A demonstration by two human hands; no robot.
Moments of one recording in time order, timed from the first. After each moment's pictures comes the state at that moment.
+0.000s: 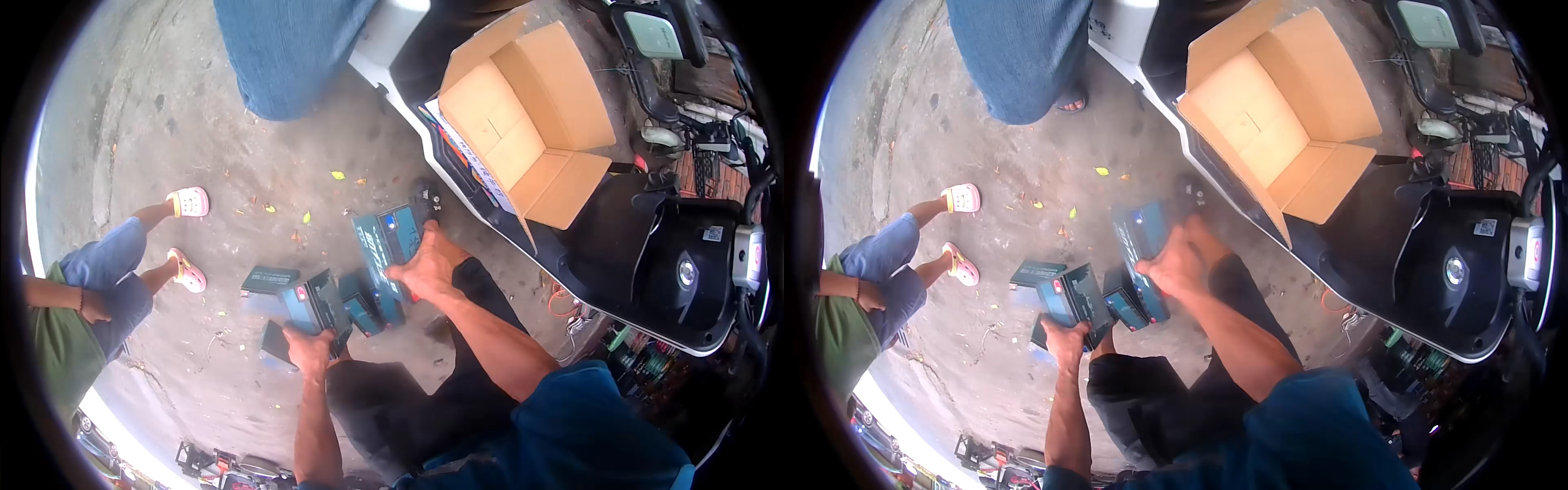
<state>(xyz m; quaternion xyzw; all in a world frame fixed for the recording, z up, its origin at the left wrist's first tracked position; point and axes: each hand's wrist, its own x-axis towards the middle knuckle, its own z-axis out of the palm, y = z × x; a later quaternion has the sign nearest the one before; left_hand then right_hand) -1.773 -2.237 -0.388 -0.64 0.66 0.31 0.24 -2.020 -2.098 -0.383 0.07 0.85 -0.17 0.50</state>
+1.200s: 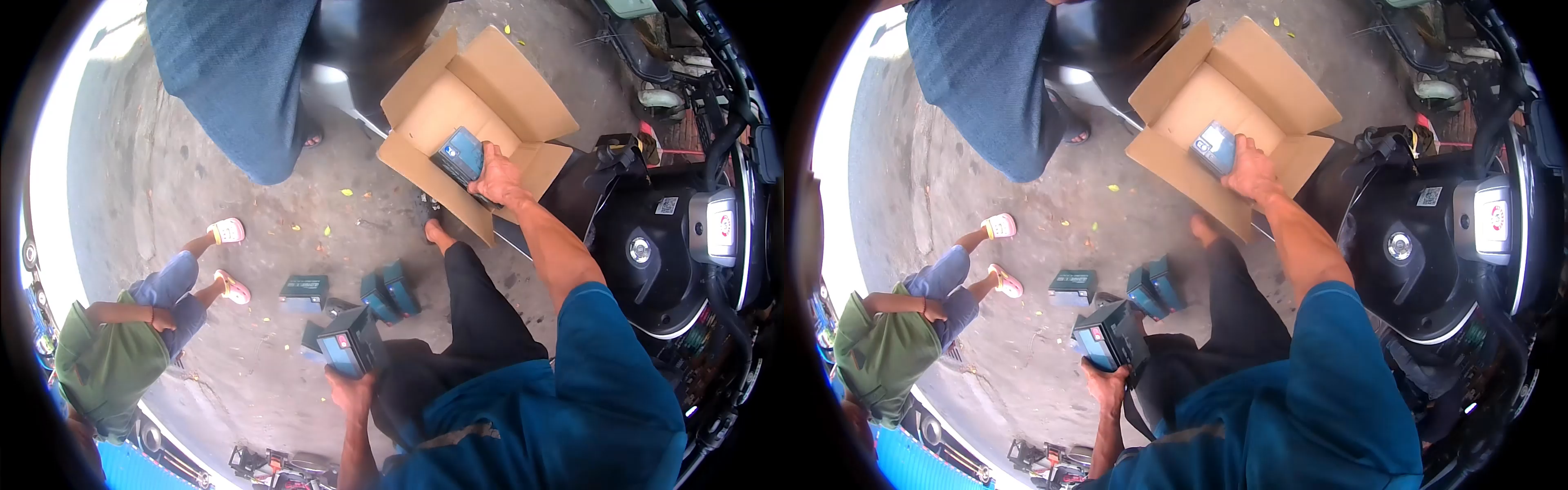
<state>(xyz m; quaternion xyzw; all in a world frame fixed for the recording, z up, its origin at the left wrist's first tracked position) -1.799 -2.176 -0.201 -0.62 0.67 0.28 0.31 -2.251 -1.988 -0.336 -0.09 0.92 -0.05 0.37</state>
